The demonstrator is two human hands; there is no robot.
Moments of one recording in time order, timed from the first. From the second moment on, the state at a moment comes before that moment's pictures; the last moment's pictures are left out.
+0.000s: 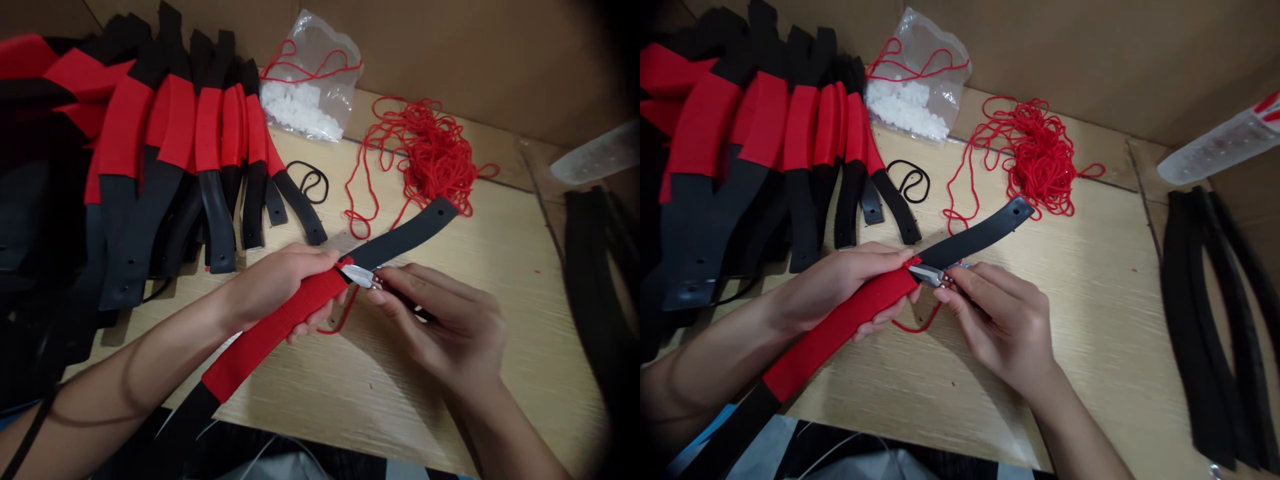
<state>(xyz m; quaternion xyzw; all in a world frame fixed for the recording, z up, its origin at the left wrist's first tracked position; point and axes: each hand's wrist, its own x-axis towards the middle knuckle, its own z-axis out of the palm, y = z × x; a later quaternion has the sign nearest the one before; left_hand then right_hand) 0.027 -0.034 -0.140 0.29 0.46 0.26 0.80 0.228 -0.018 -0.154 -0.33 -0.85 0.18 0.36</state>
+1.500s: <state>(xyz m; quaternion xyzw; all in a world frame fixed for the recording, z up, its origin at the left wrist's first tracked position) 0.034 -0.037 -0.139 0.35 0.51 0.19 0.77 0.248 0.004 -0.134 -0.61 -0.60 0.25 0.45</state>
